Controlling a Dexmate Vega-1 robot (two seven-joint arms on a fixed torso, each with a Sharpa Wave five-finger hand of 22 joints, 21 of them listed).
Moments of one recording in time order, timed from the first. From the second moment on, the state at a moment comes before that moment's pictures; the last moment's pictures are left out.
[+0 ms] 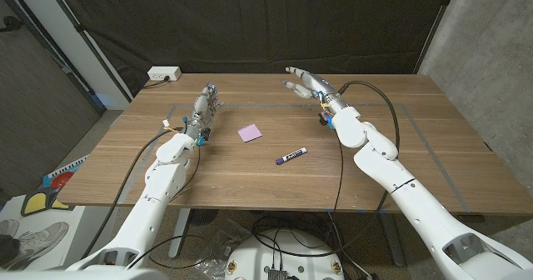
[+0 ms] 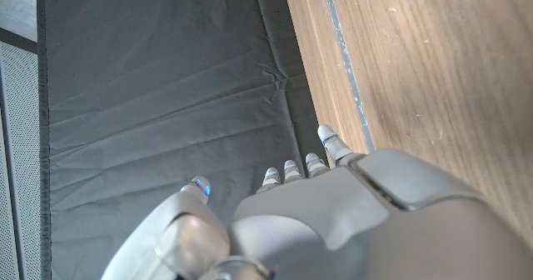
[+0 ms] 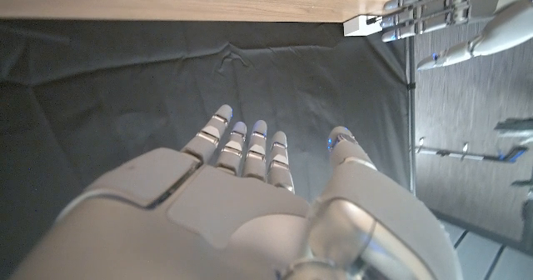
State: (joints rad) left arm 0.93 0.25 0.00 -1.37 -0.35 -0.13 -0.22; left_hand 0.08 0.10 0.25 0.16 0.30 -0.17 -0.10 0.21 0.18 -0.17 -0.03 0.21 0.18 -0.17 -0.02 0.19 0.18 -0.17 0.01 0.63 0.18; right arm -0.88 -0.36 -0.41 -1.77 -0.71 0.02 0.00; right_hand 0.44 0.18 0.40 -0.12 0.18 0.18 -0.02 0.21 0.18 0.22 0.01 0.24 0.18 0.11 0.00 0.19 0.17 0.14 0.05 0.25 0.19
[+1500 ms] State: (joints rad) left arm 0.97 0.25 -0.03 -1.43 -0.36 -0.06 -0.17; left_hand 0.08 0.10 0.25 0.15 0.30 -0.17 -0.11 0.21 0.18 -0.17 -0.02 0.21 0.19 -0.17 0.03 0.19 0.18 -0.17 0.09 0.61 0.19; right arm -0.82 -0.34 -0.57 -1.75 -1.05 0.09 -0.03; right_hand 0.52 0.18 0.51 -0.13 0.18 0.38 -0.07 0.23 0.18 0.40 -0.05 0.26 0.18 0.31 -0.04 0.19 0.17 0.28 0.01 0.31 0.21
